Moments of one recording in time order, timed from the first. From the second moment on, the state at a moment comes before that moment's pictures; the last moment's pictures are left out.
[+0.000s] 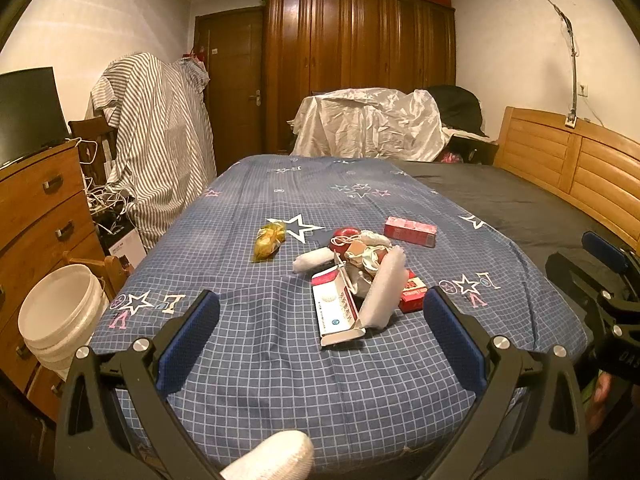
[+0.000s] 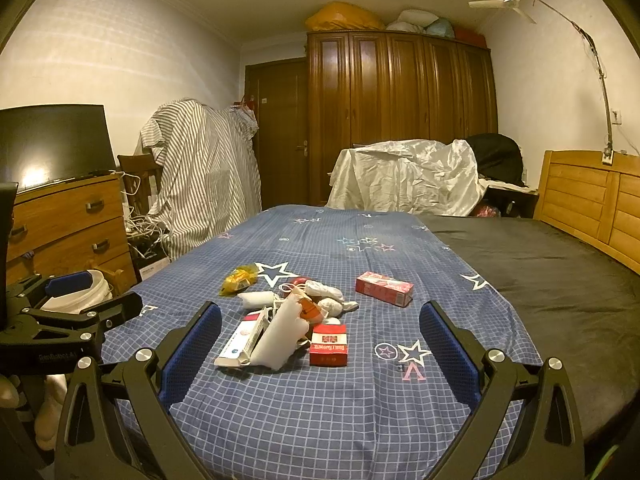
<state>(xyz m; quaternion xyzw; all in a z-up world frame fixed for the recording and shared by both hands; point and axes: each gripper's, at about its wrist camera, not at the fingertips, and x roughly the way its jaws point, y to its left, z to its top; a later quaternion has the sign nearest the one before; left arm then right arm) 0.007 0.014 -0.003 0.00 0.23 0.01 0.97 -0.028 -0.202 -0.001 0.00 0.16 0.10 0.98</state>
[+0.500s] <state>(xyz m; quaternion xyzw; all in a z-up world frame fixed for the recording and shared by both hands) 0.007 0.014 -0.004 -0.01 0.24 0.02 0.97 -0.027 -0.200 -0.001 0.00 0.17 0.10 0.98</state>
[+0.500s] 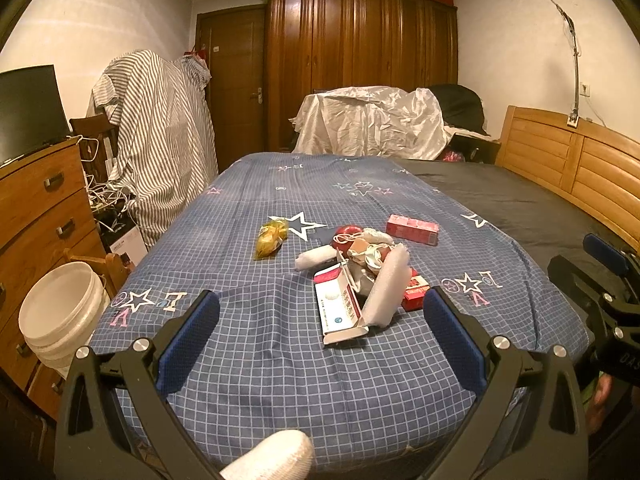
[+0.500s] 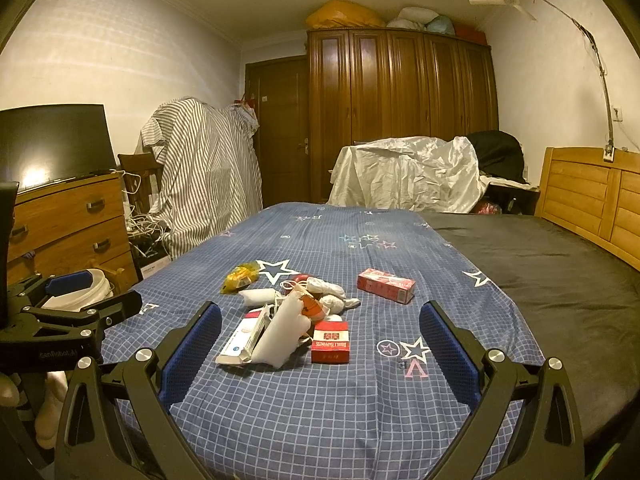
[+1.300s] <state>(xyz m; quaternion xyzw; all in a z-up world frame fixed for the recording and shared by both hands) 0.007 0.017 -0.005 -0.01 0.24 0.02 0.97 -0.025 -0.198 -0.004 0.00 0.17 0.11 0.98</state>
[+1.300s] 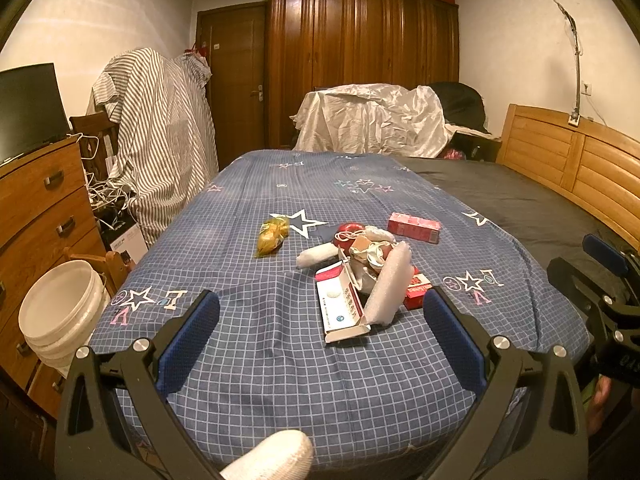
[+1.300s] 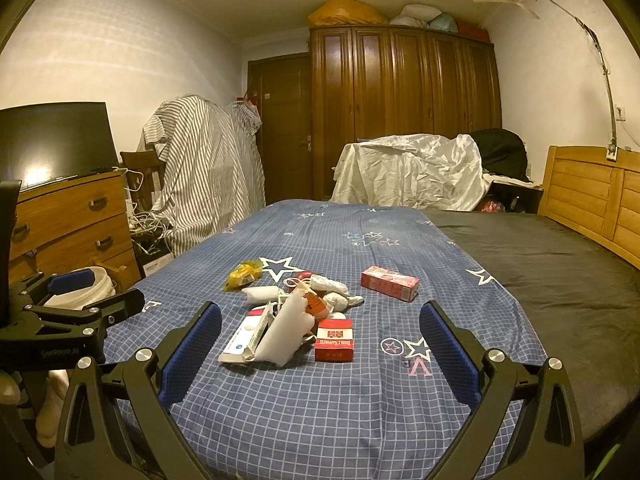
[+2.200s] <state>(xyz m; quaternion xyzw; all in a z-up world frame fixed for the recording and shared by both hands) 0.182 0.071 -0.149 -0.01 0.46 0.00 0.89 0.062 -0.214 -0.076 0.03 0.28 0.10 0.96</state>
